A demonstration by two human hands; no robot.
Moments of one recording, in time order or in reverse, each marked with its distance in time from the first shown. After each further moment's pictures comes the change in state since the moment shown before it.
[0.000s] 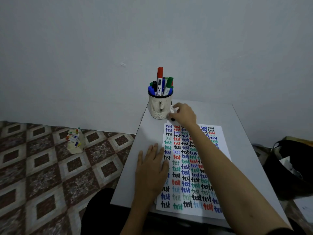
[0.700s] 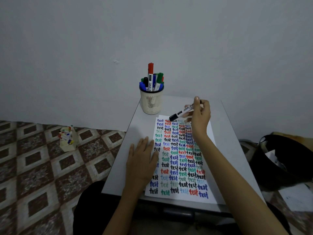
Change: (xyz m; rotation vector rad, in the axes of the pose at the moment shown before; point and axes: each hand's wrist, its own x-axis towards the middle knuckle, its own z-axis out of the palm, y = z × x) left_hand -0.001 -0.004 0.004 -0.046 0.038 0.021; right_hand -0.085 0.022 -0.051 0.996 0.456 0.039
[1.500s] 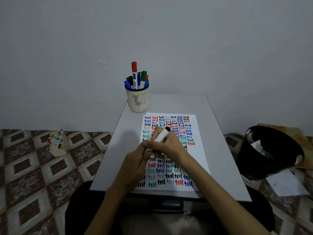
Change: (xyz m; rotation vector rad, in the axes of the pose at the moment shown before) left_hand -0.024 0.028 -0.023 -0.490 -0.014 0.281; right_hand -0.106 -0.035 -0.032 -0.061 -0.803 0.207
